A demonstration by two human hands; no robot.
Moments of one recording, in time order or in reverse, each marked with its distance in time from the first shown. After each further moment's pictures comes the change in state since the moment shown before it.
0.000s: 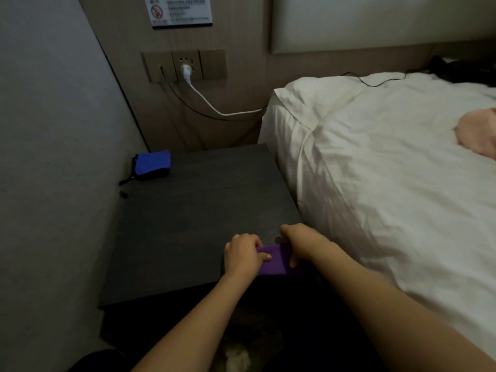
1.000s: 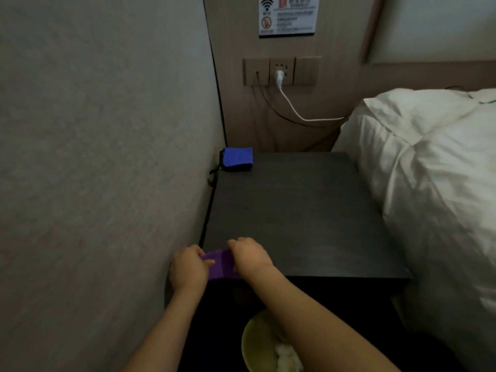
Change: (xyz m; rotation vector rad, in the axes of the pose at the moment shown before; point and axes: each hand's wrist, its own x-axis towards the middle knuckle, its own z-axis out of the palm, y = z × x) left_hand -0.076 -0.232 -0.095 -0.122 0.337 -0.575; right_hand 0.014 -0.263 0.065 -0.007 0.219 -0.447
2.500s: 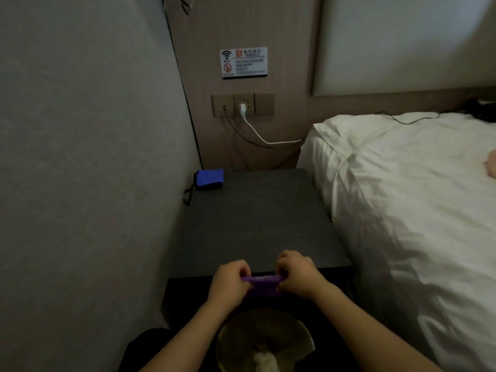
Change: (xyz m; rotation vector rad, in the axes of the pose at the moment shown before) left_hand -0.119 0.099 0.018 -0.054 -0.329 0.428; right_hand -0.141 0.123 -0.041 0.081 0.011 0.117
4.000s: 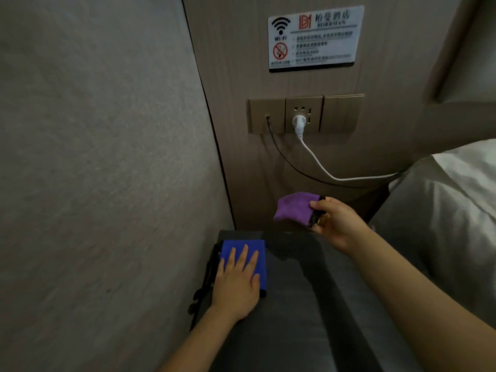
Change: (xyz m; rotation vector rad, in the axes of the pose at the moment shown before) left_hand 0.354 -0.085 -0.055 0.532 -0.035 -0.011; right_hand 0.404 0.047 -0.145 1.785 0.159 0.233
